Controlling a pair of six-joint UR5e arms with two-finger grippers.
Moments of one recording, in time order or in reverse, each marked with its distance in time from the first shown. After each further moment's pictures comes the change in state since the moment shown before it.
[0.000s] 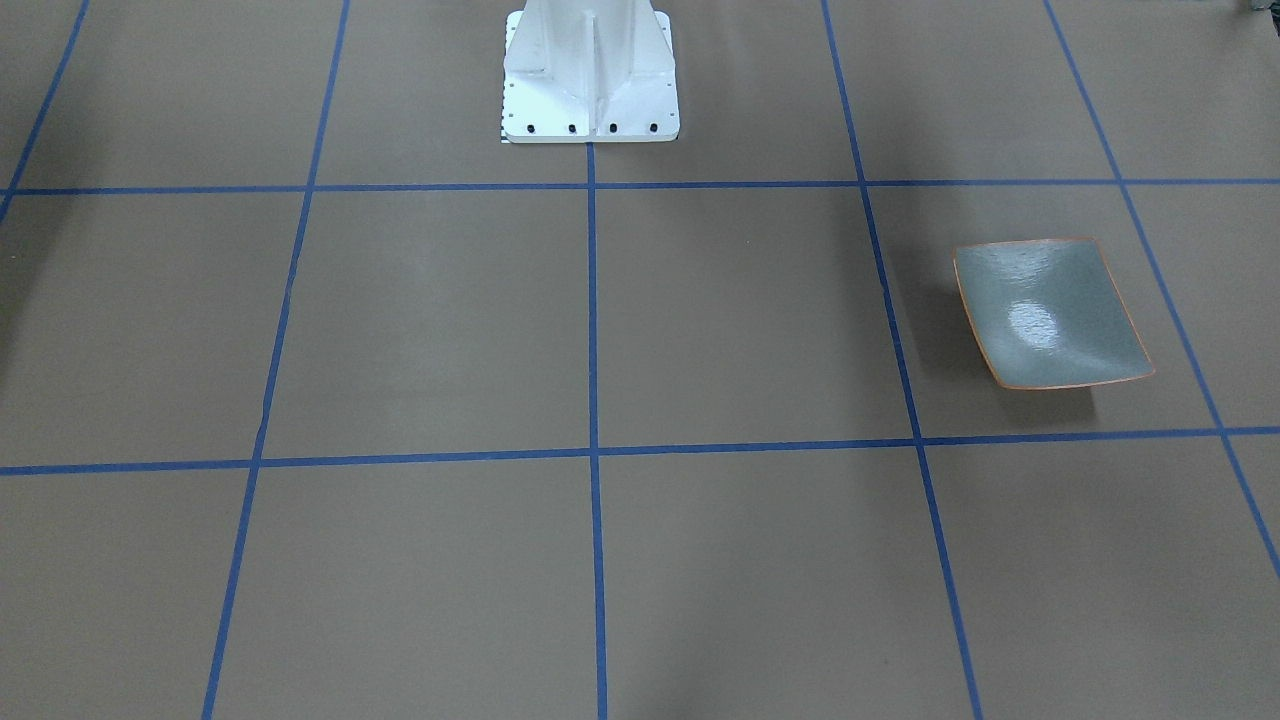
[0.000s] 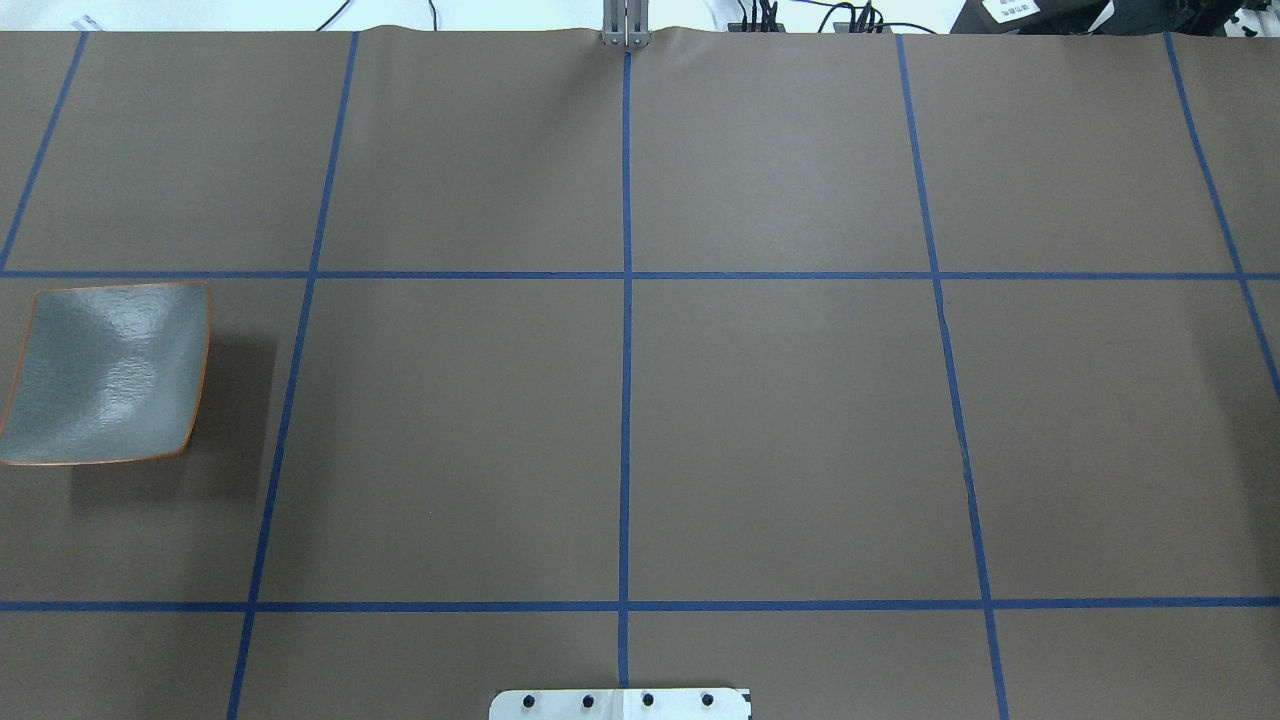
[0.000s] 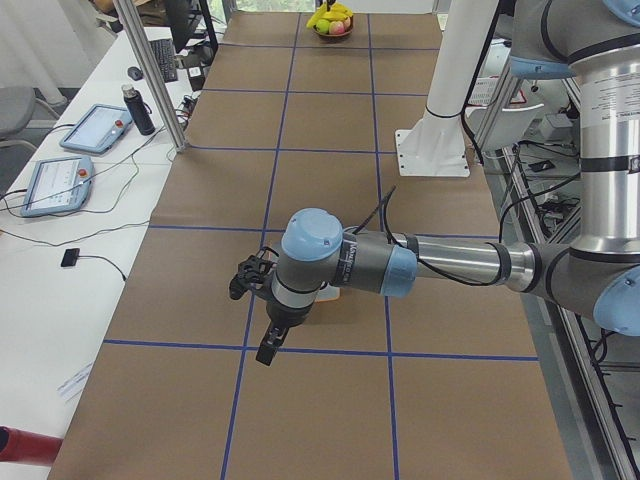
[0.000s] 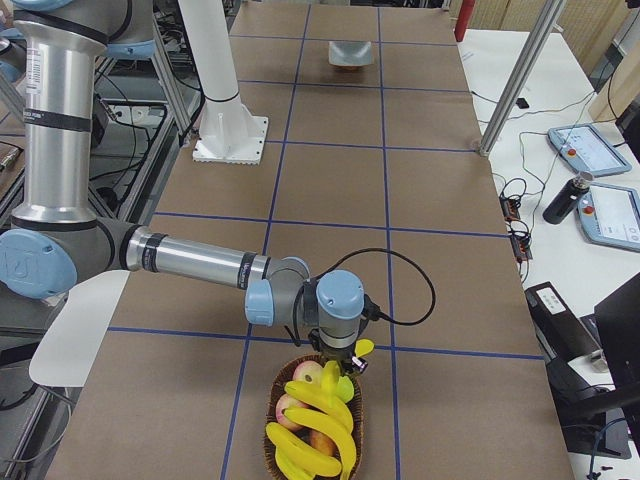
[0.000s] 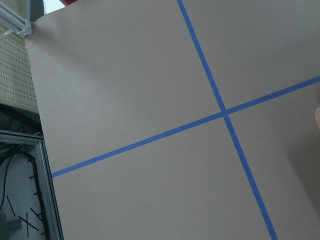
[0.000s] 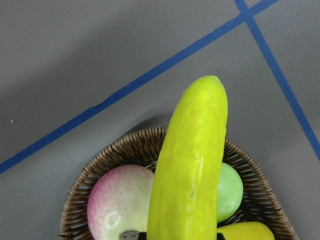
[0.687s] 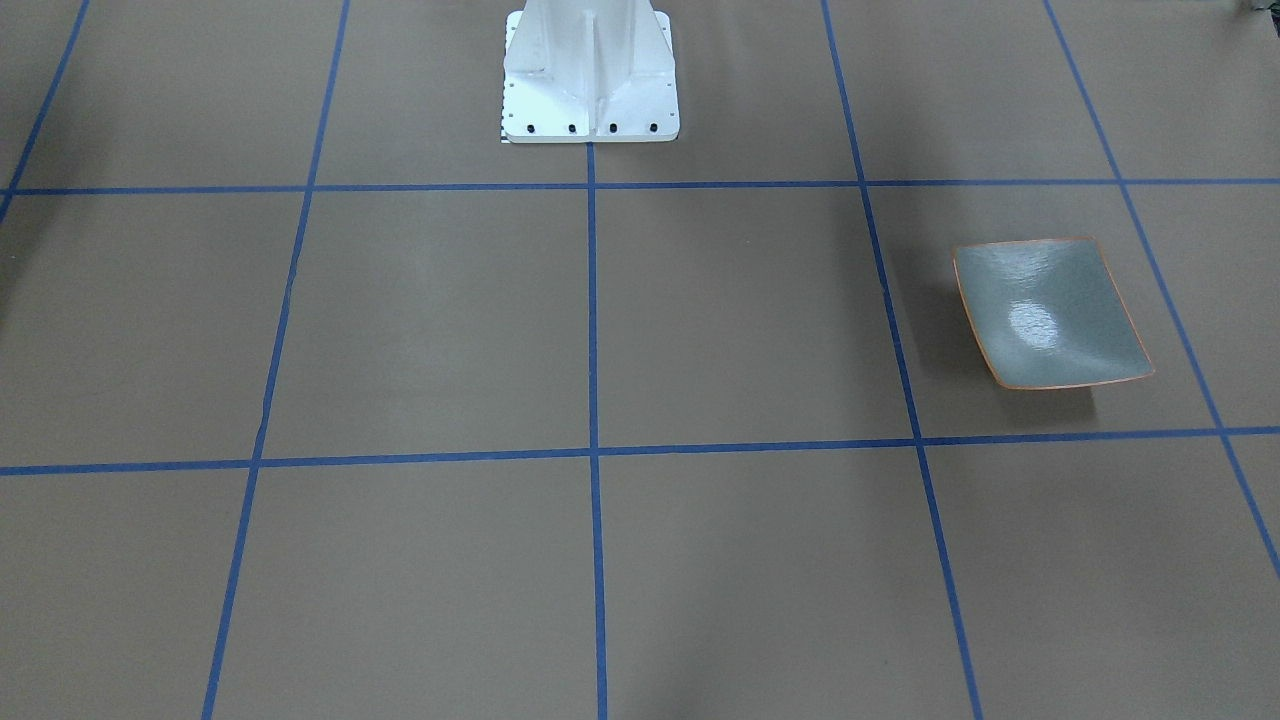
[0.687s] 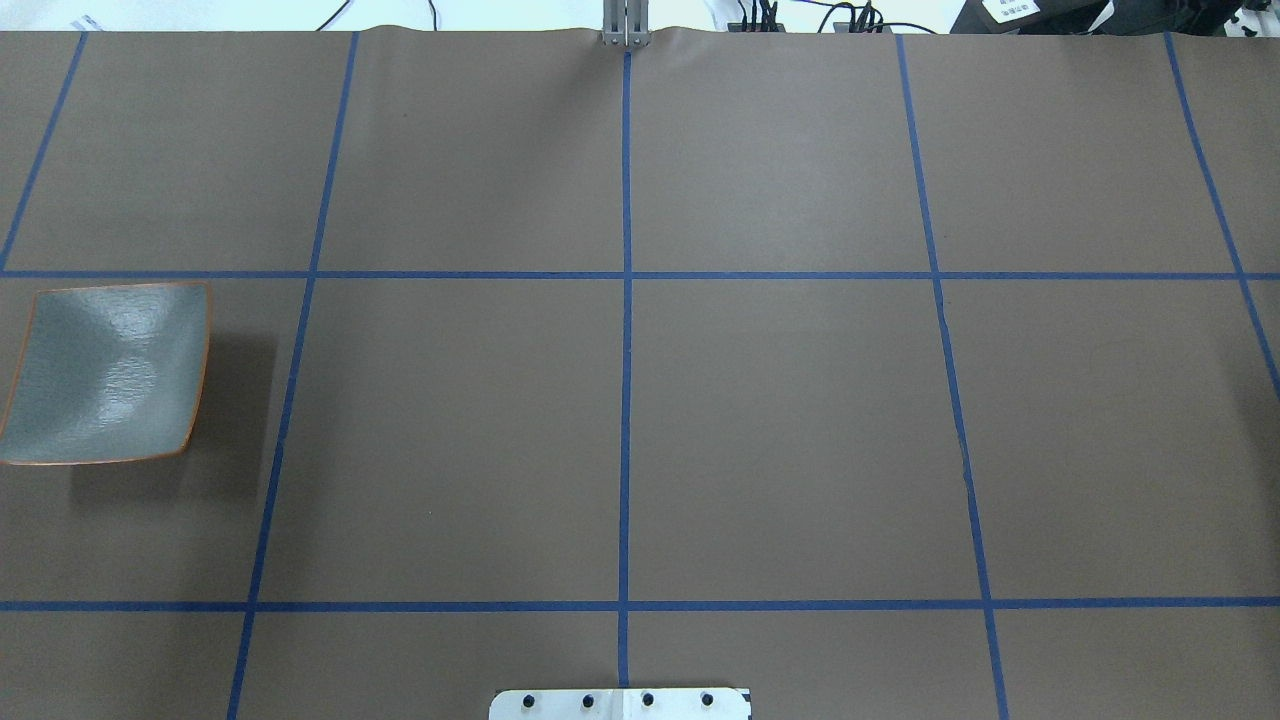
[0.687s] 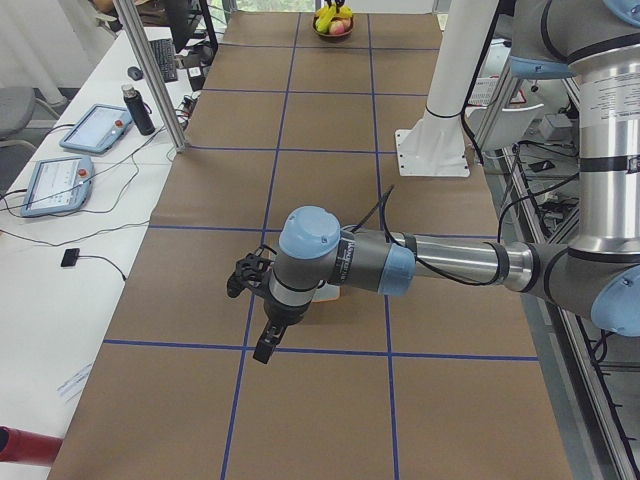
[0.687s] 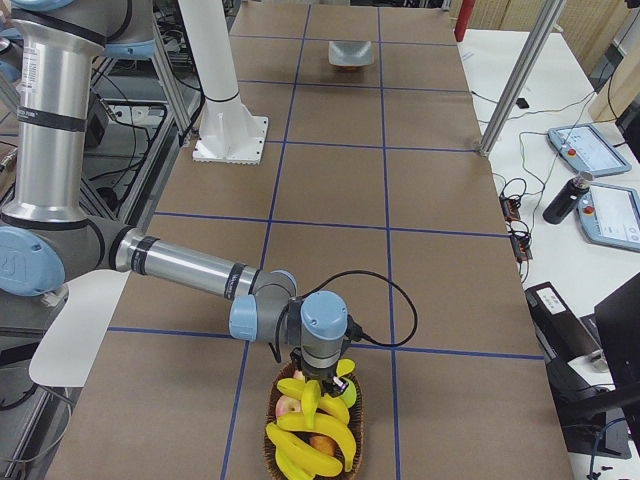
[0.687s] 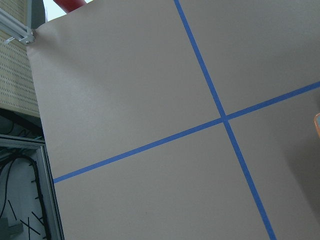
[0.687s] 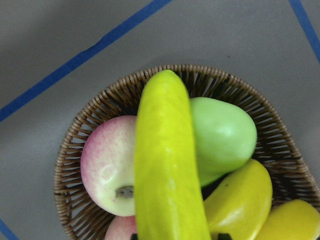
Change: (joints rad) left arm 0.000 -0.001 0.005 -0.001 0.000 0.001; right arm 0.006 -0.063 -0.045 0.025 -0.026 -0.092
